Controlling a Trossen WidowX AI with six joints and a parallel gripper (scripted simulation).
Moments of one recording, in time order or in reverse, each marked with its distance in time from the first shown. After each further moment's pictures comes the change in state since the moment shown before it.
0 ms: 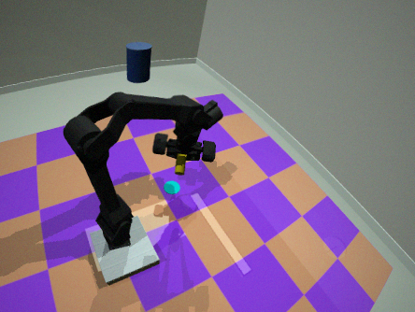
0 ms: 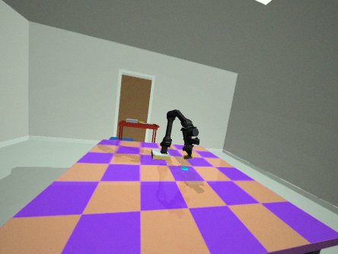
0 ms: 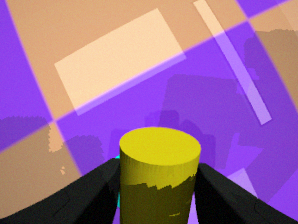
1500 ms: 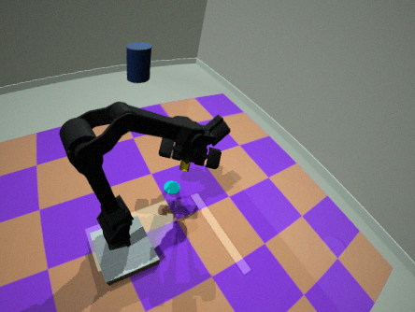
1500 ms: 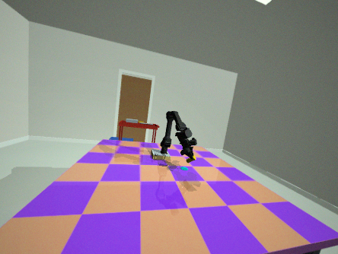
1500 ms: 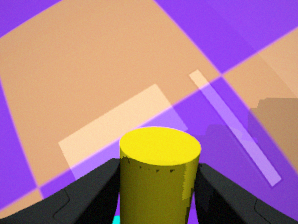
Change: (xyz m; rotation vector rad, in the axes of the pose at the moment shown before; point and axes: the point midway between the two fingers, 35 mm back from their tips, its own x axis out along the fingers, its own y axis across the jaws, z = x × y) arm 0.012 -0.020 0.007 0.087 -0.314 0.018
